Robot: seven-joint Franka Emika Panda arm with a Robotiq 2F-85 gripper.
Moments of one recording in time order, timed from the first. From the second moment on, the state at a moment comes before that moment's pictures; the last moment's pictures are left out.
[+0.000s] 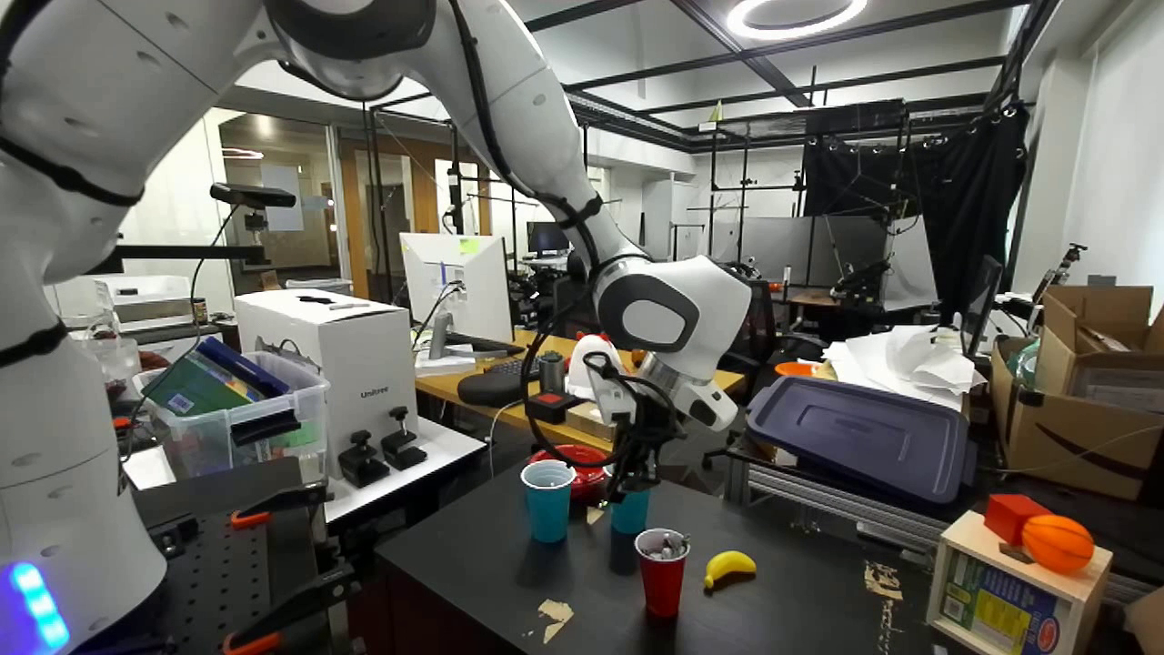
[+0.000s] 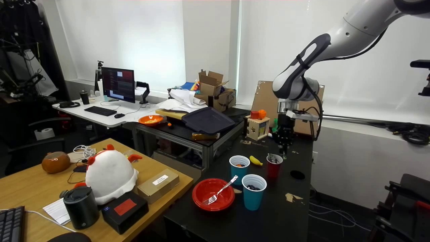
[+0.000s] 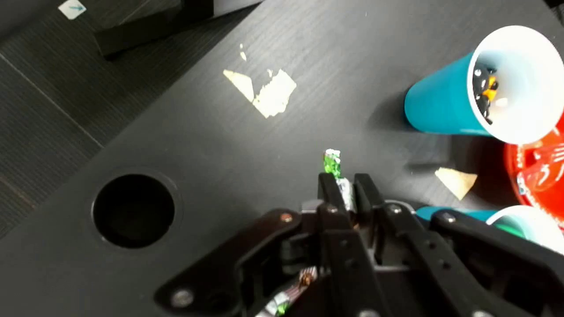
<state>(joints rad) -0.23 0.74 -0.03 -1.78 0.34 2.22 -0.11</state>
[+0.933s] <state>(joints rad) -0.19 0.89 -0.07 -1.61 0.23 2.30 0.01</state>
